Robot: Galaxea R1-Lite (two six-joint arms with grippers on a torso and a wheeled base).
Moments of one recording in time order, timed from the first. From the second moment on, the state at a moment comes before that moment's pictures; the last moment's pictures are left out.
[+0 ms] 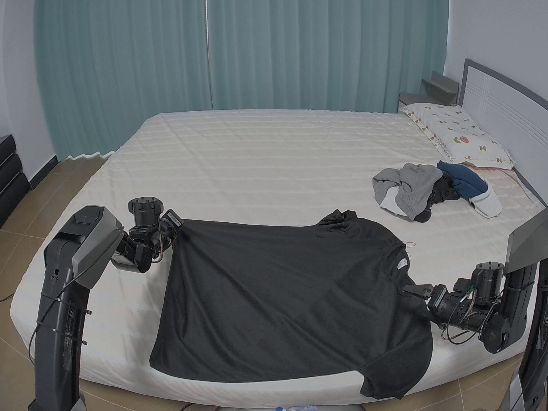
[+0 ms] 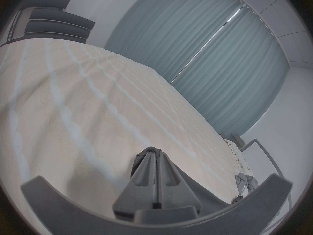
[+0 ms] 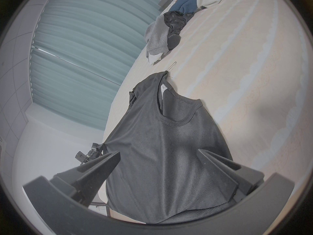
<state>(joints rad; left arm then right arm) -0.04 2.69 -1.61 -0.74 0.04 -0.77 0.03 2.27 -0.18 -1.55 0.38 0.84</state>
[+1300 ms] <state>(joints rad) 0.03 2.51 -1.34 -0.73 -0.16 -0.98 0.06 2.21 -0.61 -1.12 0.25 0.69</state>
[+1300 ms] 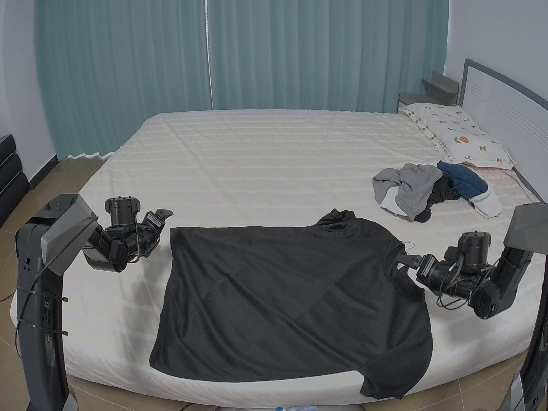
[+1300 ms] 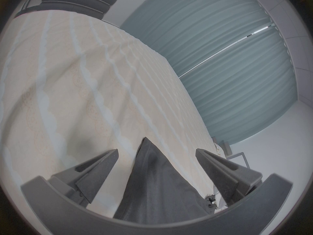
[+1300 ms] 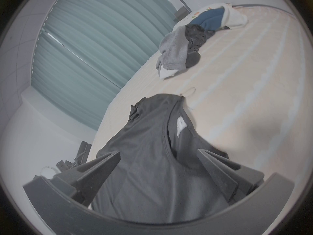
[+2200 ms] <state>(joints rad) 0.04 2.49 -1.32 -0.72 -0.20 -0.99 0.02 2.51 -1.36 -0.66 0.15 0.40</state>
